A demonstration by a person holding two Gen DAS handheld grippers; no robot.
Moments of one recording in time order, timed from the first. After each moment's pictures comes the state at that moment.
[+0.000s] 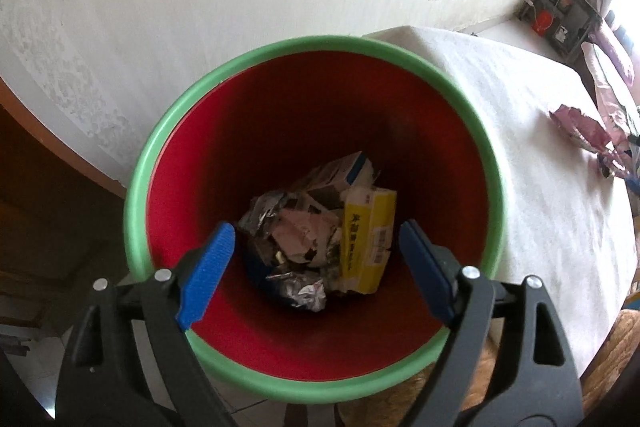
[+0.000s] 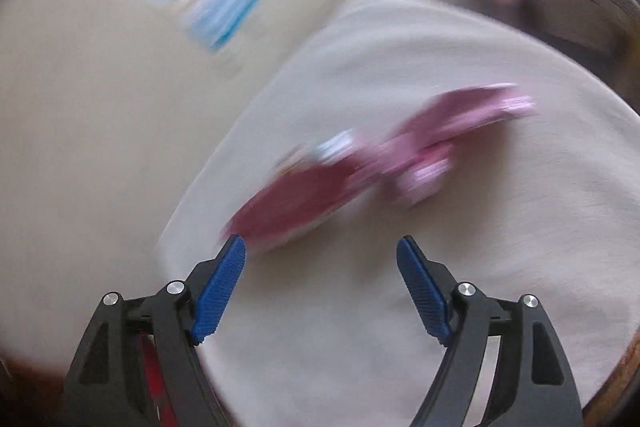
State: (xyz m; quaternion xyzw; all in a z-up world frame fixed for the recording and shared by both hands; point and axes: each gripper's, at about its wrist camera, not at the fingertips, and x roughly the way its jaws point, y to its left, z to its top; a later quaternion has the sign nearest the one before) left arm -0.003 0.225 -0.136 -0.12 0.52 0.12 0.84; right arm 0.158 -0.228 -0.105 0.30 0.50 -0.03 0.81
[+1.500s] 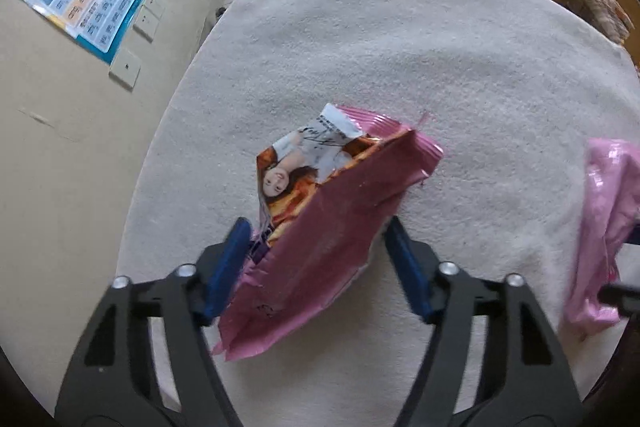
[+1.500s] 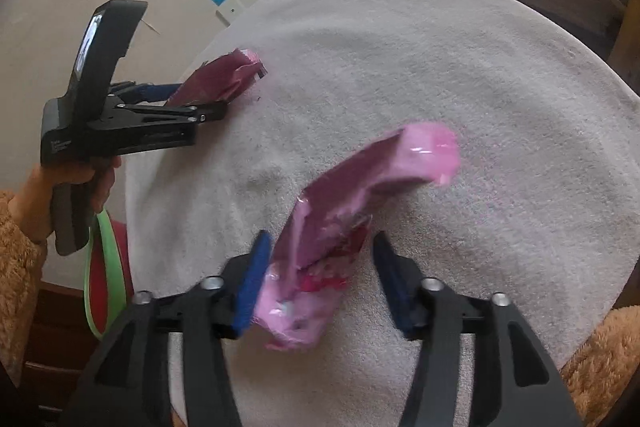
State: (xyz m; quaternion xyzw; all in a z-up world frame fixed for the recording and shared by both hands) left arm 0.217 -0.120 -0.152 0.29 0.53 -0.21 0.77; right arm 0.053 -0.275 -0.146 0.21 0.54 0.08 0.81
